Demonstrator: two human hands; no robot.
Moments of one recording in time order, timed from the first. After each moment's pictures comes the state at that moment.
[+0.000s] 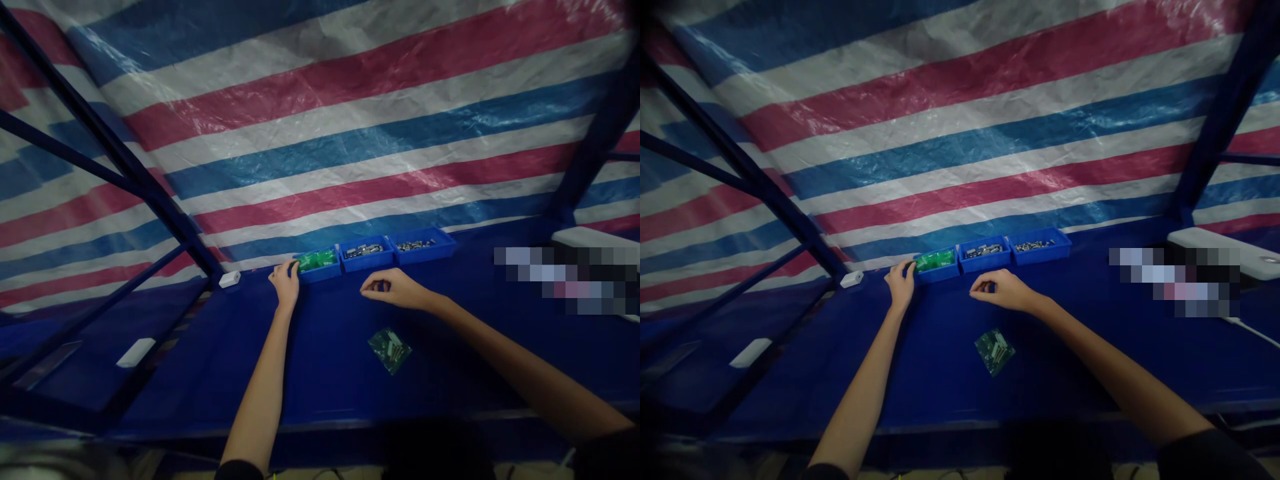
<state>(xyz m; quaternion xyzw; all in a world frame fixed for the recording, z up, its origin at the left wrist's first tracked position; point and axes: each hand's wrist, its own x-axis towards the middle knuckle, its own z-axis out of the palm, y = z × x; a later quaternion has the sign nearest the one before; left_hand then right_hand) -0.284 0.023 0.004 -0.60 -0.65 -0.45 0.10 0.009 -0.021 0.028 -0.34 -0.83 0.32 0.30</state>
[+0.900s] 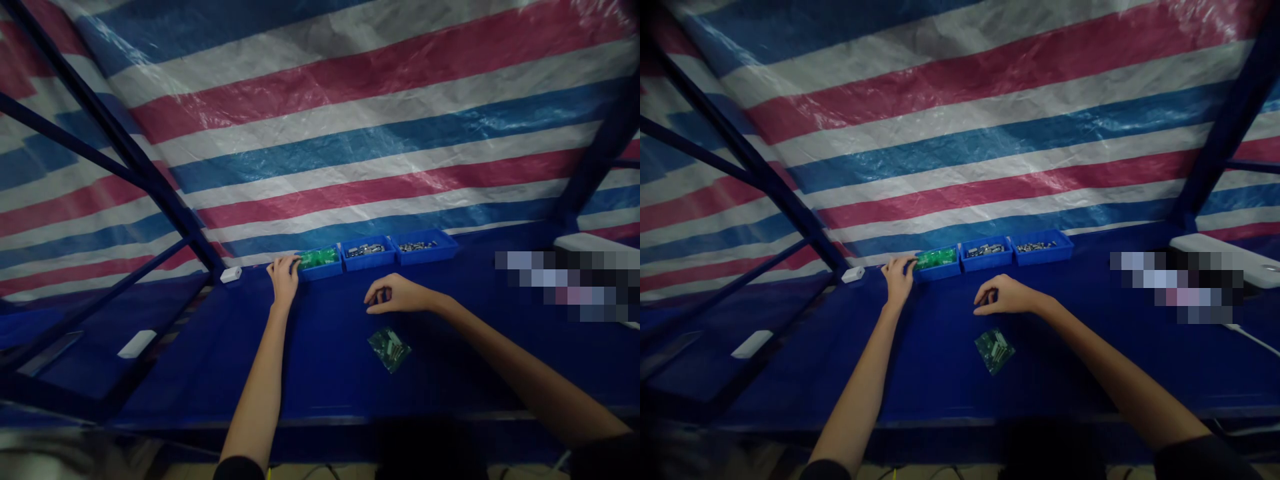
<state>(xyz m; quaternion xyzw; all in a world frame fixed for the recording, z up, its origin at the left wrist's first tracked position) -0.290 0.016 0.014 -0.67 -0.60 -0.41 0.17 0.012 -0.026 0.032 -0.30 -0.84 0.39 0.22</state>
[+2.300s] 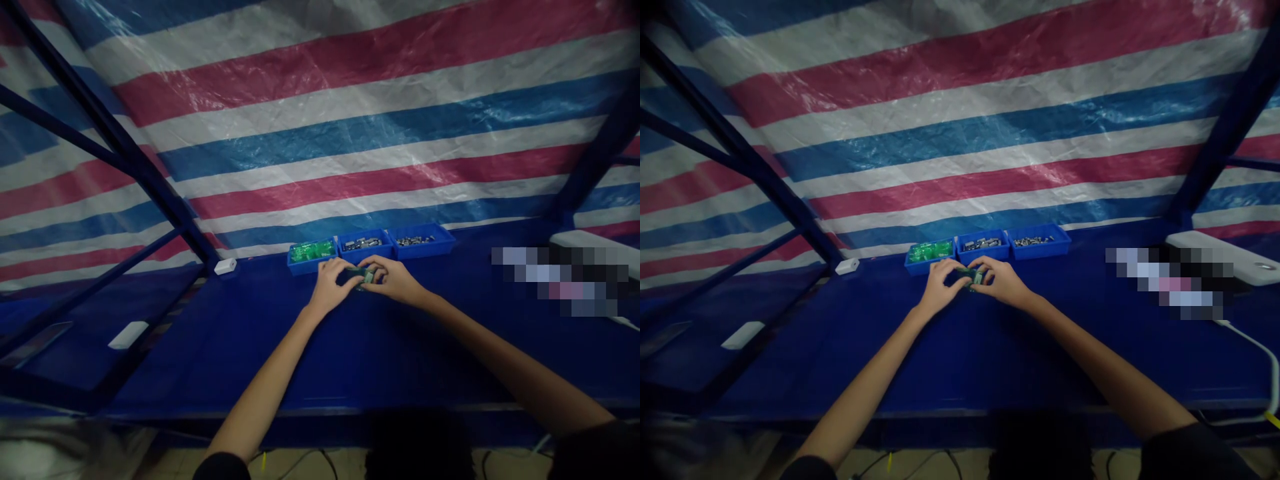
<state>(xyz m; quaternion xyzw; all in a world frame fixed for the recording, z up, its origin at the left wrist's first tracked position) -0.181 -0.028 0.018 -0.80 -0.44 -0.41 -0.02 0.005 -0.018 0.013 -0.34 -0.77 0.35 0.40</state>
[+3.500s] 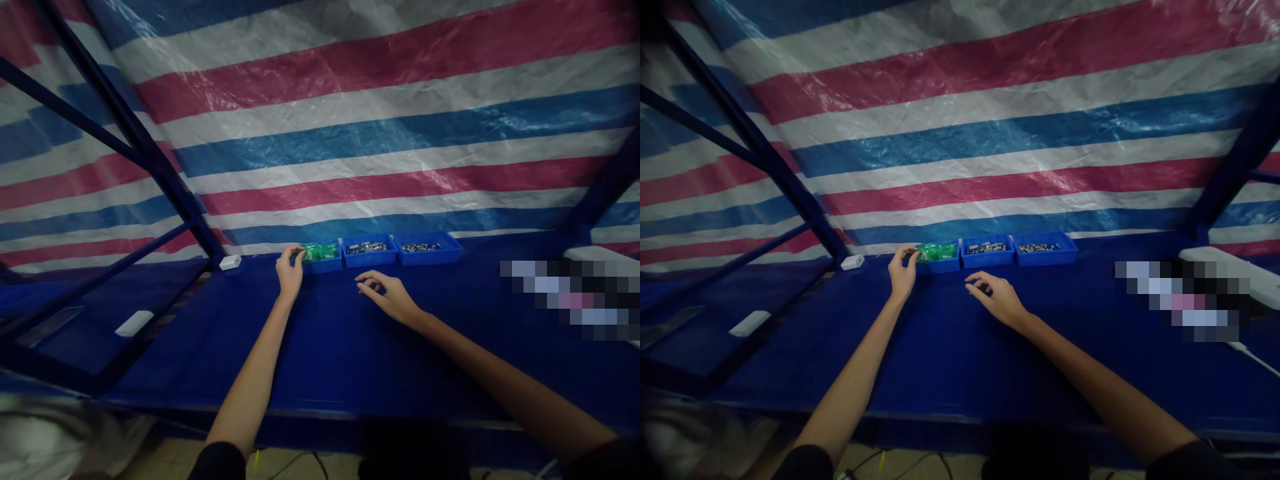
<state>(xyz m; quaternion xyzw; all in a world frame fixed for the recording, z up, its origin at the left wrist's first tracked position) -0.262 0.011 0.016 -0.62 -0.53 -0.58 0.05 -0.010 -0.030 0.000 -0.37 -0.78 0.29 0.41</state>
